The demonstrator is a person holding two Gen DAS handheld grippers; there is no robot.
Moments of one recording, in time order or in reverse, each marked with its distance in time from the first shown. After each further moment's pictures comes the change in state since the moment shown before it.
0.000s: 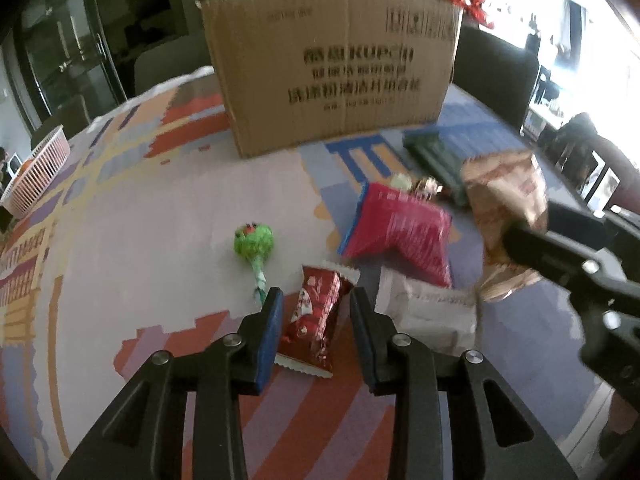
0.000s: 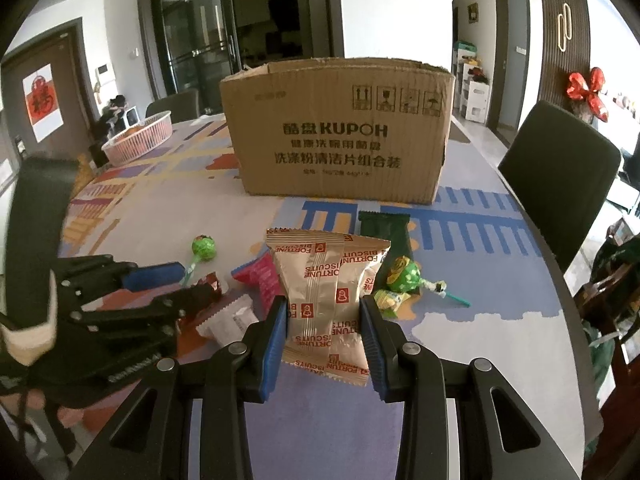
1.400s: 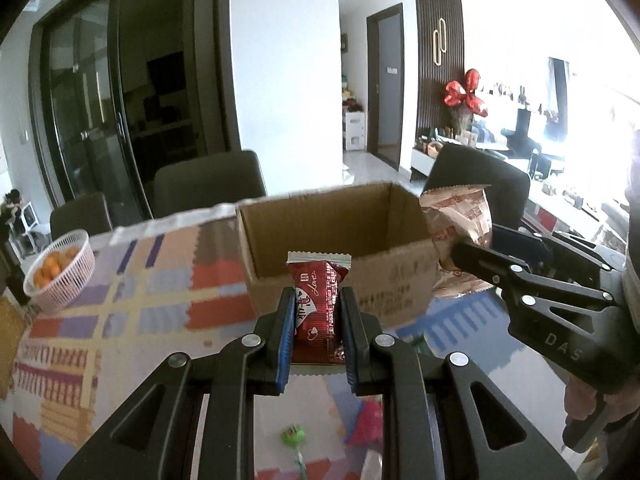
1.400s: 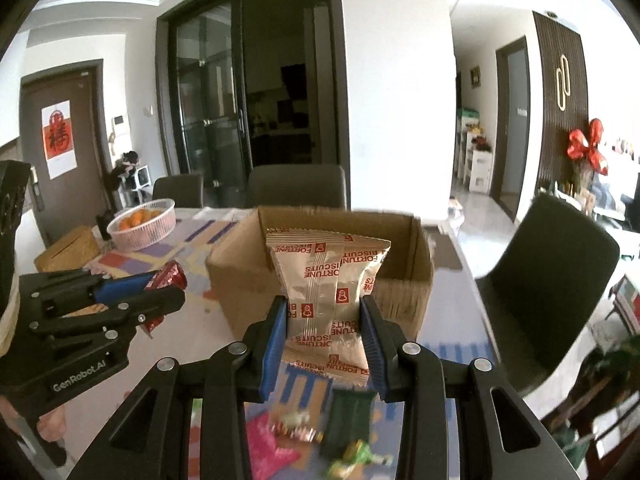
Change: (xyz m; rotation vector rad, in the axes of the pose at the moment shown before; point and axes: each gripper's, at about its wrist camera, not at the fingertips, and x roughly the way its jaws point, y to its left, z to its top) left arm -0.104 0.026 0.137 -0.024 -0.381 0.009; right arm -0.032 -0.027 0.136 -0.051 -0.281 0.018
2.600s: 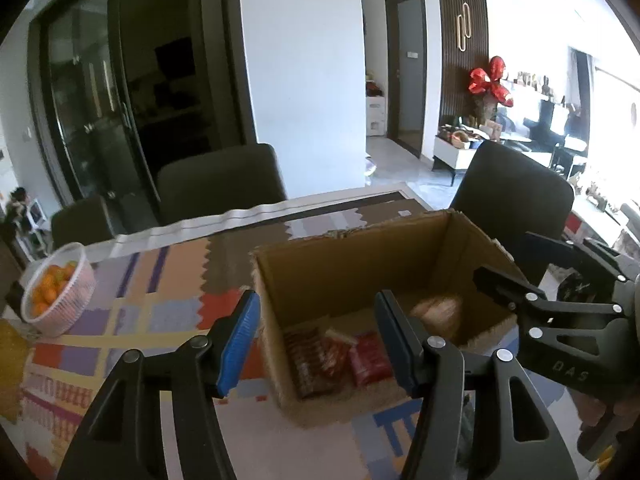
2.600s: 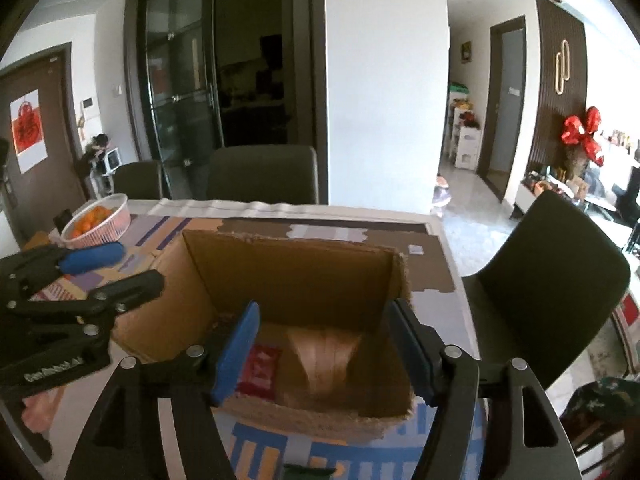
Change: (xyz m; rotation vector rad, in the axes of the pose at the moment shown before) left arm 0.080 0.022 0.054 -0.004 0.072 0.067; right arm 0.091 -0.040 0.052 0.011 0.124 -0.078
